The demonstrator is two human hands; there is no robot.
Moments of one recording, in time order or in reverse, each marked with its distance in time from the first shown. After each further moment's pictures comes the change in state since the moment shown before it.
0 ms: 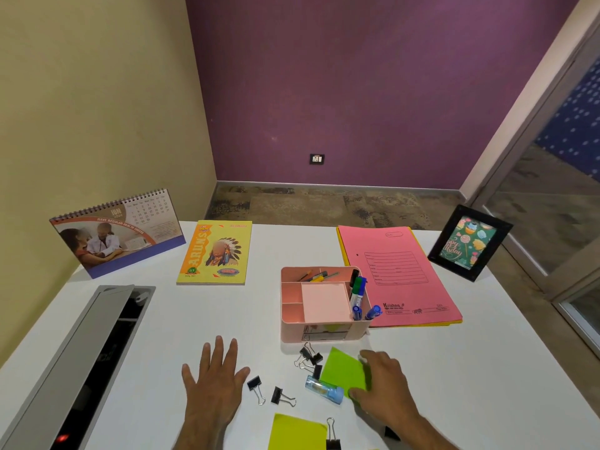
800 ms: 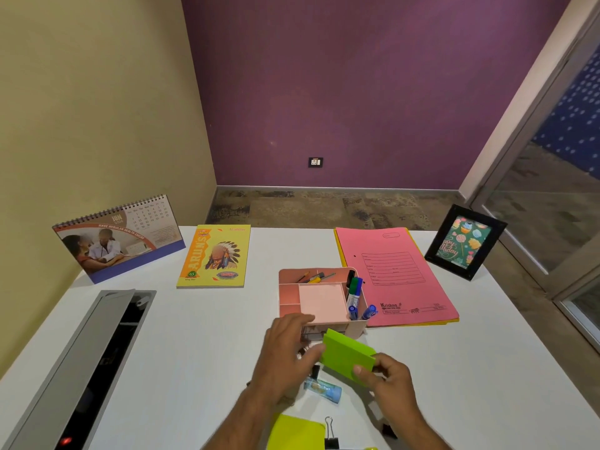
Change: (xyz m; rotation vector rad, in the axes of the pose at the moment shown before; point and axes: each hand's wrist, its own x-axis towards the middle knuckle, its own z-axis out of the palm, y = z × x) left_hand -0.011 0.124 -0.068 -0.686 0.145 0.483; right_hand -0.011 -0.008 -0.007 0.962 0.226 0.125
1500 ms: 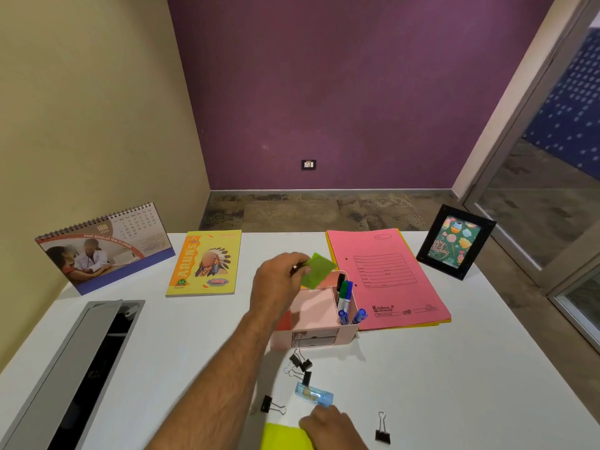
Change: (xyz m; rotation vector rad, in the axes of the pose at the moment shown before) left_hand 0.114 0.060 -0.042 0.079 0.199 0.032; right_hand -0.043 0.011 0.064 -0.537 -0.525 0.040
